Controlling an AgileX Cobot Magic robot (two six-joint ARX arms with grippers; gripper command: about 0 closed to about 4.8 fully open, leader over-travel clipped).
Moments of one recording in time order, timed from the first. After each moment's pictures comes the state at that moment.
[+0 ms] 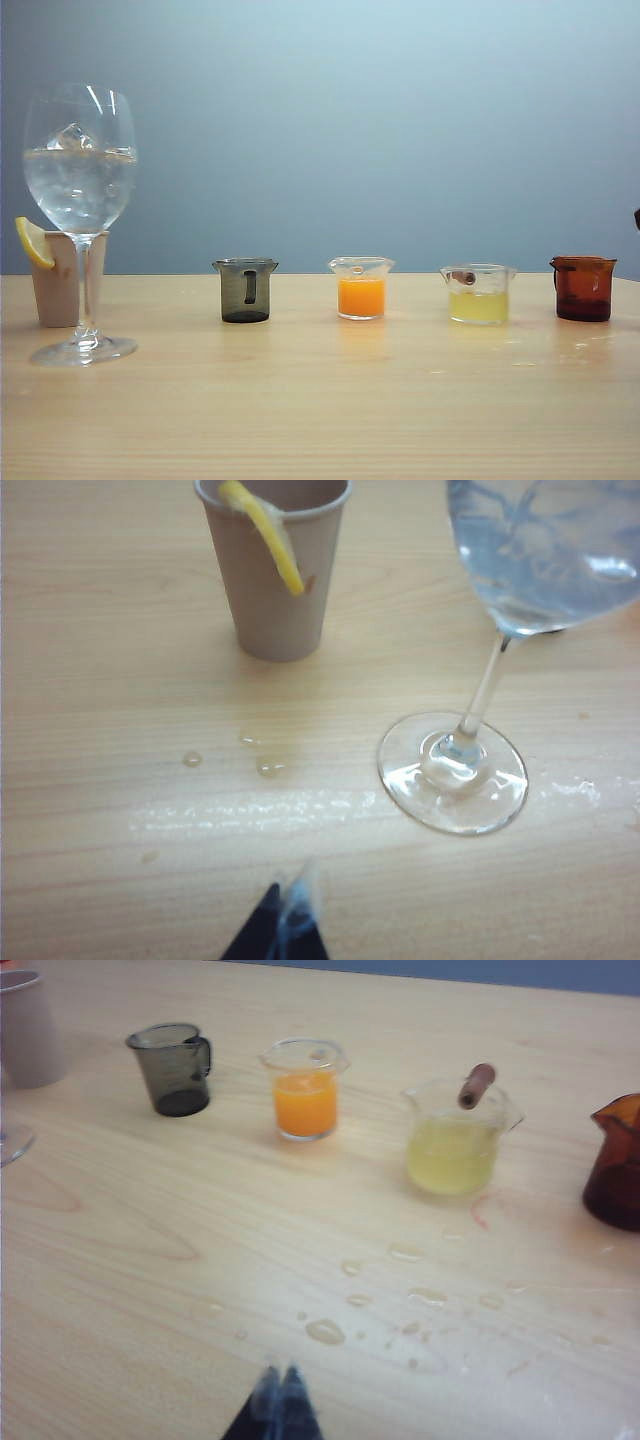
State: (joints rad) left arm 0.02 0.00 0.07 -0.41 0.18 0.04; right arm 0.66 0.01 0.03 -0.22 0.16 0.07
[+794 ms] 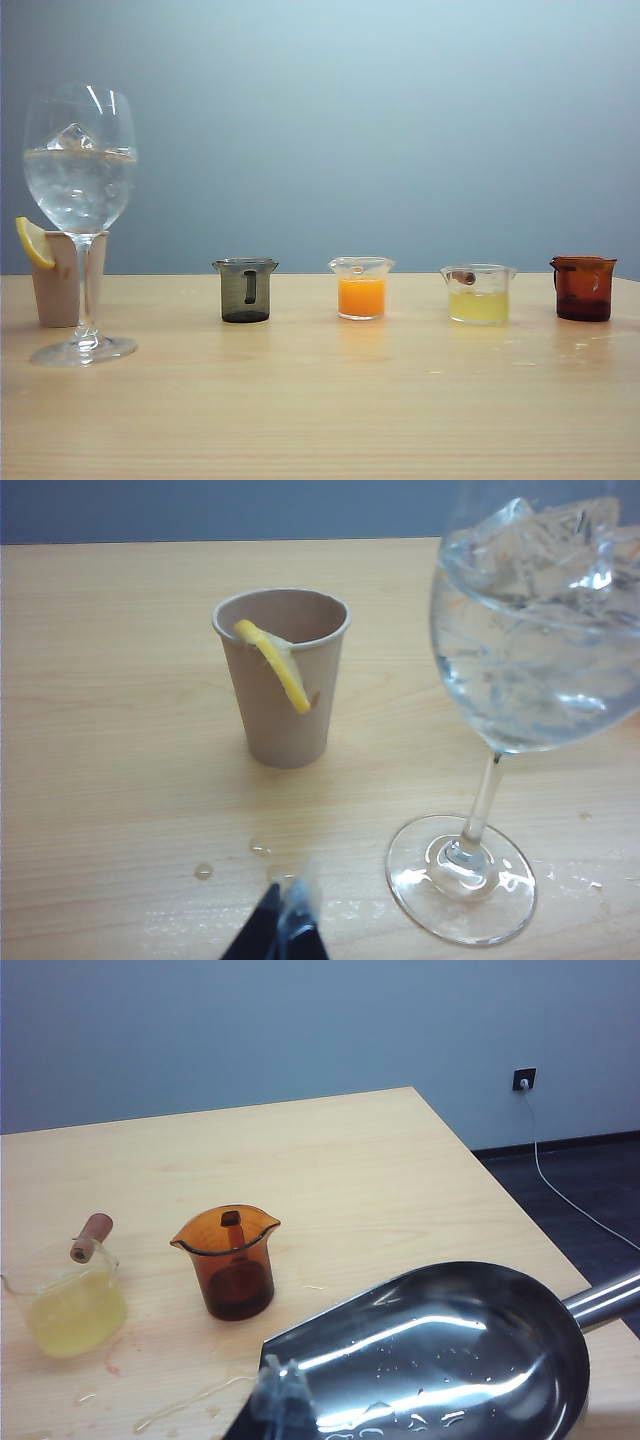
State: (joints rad) left arm 0.02 0.00 0.01 -0.17 0.18 0.04; right arm 0.04 0.01 0.03 -0.06 0.13 0.10
